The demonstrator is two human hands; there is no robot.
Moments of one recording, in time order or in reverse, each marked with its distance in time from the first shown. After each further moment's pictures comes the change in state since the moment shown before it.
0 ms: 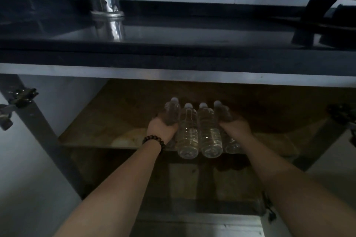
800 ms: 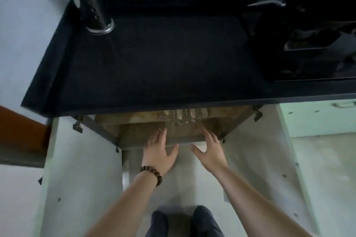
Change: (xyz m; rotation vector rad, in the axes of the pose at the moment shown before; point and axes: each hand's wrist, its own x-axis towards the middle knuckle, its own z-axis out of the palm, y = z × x) left_hand -0.204 0.164 -0.175 0.322 -0.407 -0.098; right_hand -0.274 -0.154 -0.118 -0.217 -0.247 0.132
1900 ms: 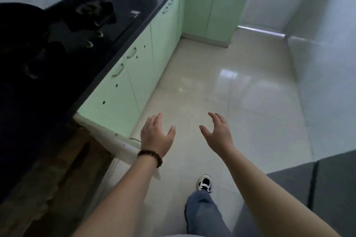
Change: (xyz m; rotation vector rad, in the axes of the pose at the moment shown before) left_hand -0.197 0.313 0.170 0.240 -0.458 0.977; right_hand -0.344 0.202 -0.197 0.313 0.967 0.740
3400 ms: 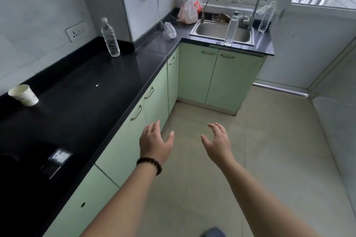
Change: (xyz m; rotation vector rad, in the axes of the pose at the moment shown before) left_hand 0.841 0.294 0.049 0.001 0.178 0.045; right_hand 0.870 -0.109 -0.155 0.037 0.061 -0.075
